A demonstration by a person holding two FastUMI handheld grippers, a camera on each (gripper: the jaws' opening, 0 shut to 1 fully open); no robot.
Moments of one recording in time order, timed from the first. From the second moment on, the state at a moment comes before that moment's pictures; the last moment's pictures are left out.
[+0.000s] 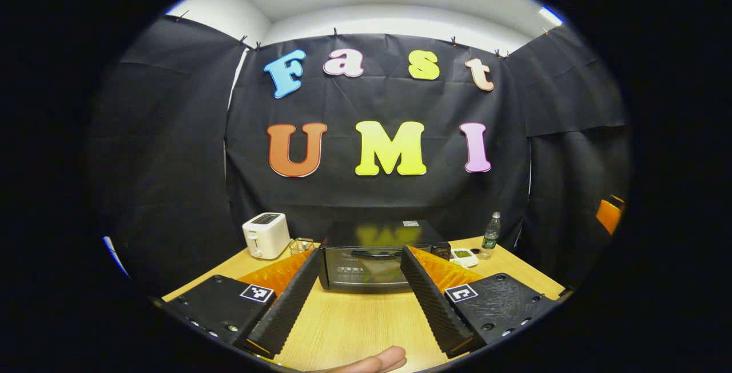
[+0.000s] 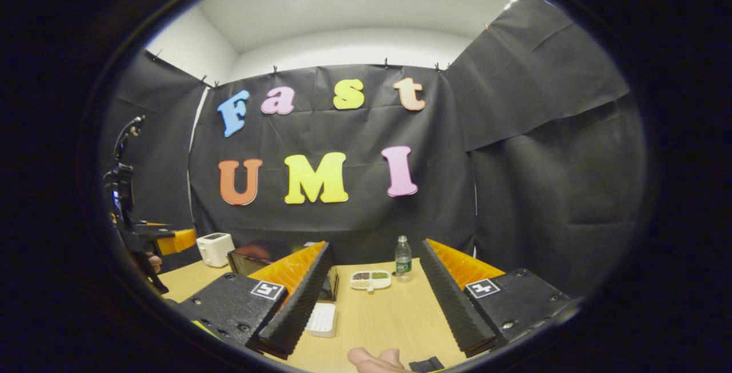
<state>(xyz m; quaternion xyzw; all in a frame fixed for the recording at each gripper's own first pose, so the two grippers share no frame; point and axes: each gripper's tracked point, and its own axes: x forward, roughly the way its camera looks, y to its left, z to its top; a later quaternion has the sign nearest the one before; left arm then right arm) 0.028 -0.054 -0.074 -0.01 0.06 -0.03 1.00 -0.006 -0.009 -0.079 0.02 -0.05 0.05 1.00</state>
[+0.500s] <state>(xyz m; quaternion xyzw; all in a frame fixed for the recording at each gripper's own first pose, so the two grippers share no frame) -0.057 -0.056 -0.060 -0.01 0.02 -0.03 1.00 -0.035 0.021 -0.074 -0.01 -0.05 0.09 0.99</state>
